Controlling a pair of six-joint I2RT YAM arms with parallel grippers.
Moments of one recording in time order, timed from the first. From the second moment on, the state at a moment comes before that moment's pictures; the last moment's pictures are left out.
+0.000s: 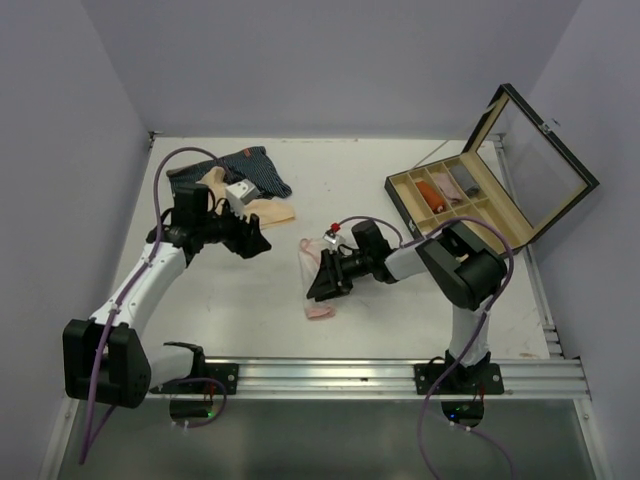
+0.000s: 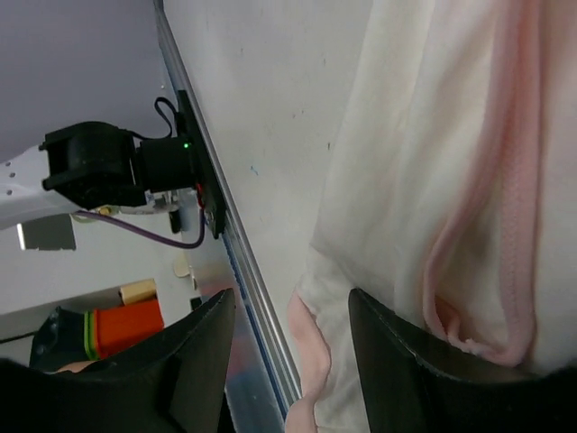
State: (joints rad) left arm -0.15 1.22 0.87 -0.41 0.70 0.20; right arm 0.62 1.93 0.78 0.39 -0.96 0.75
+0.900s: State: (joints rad) left arm -0.17 1.24 0.81 -0.50 0.80 0.57; right arm 0.62 2.07 0.89 0.59 -0.91 0.87
